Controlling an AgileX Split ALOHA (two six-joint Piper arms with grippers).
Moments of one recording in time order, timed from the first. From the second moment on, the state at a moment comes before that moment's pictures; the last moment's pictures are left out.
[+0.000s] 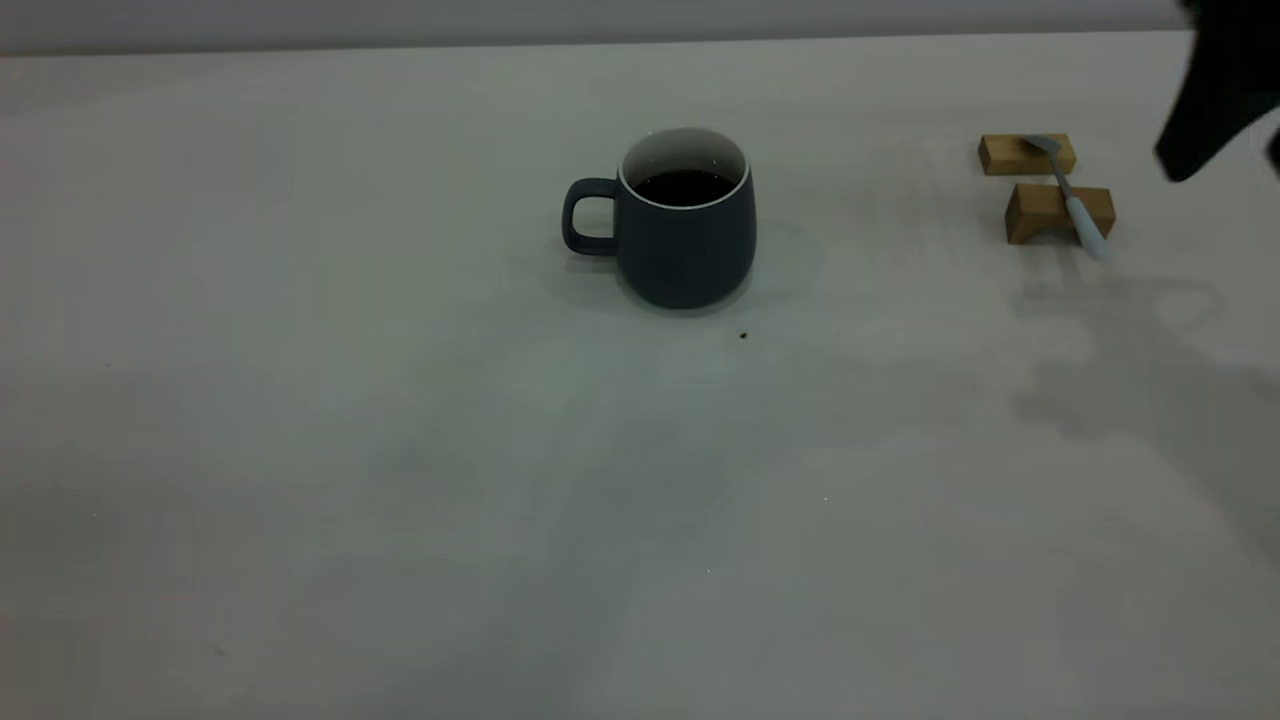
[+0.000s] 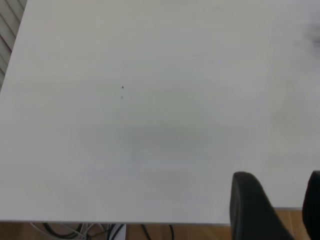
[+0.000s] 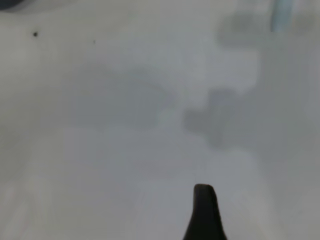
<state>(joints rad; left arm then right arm) 0.00 -0.02 -0.49 0.03 1.13 -0.03 0.03 1.85 -1.03 0.27 0.61 -0.33</state>
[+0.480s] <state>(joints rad) 0.00 -0.02 -0.49 0.03 1.13 -0.03 0.06 2.19 -1.31 0.16 0.63 -0.33</state>
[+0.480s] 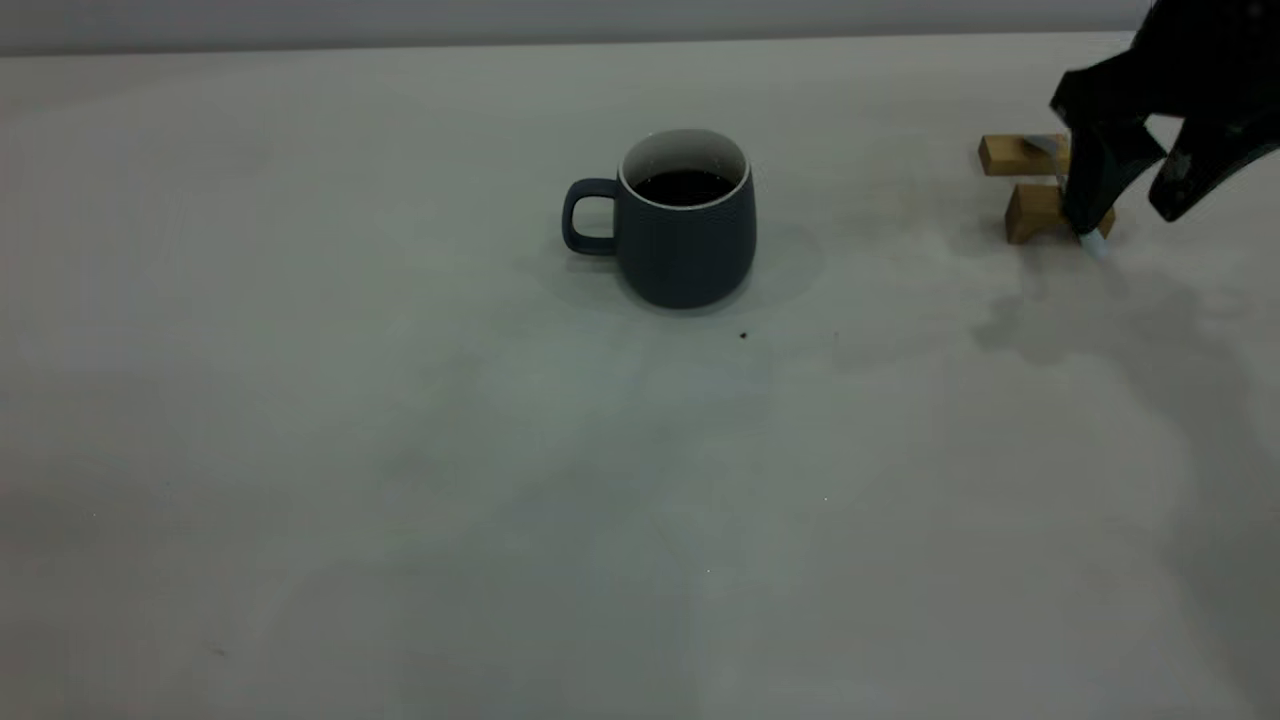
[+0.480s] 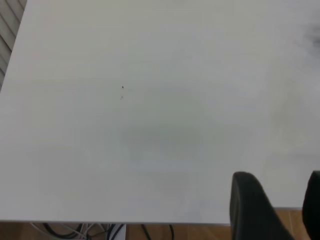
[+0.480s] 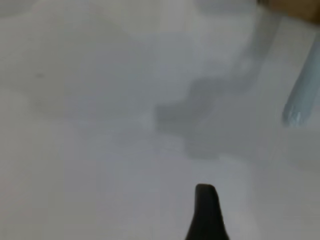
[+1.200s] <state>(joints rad) 0.00 -0.02 -0.49 0.03 1.13 -0.03 0.06 2.45 -1.61 -0.02 0.69 -0.24</state>
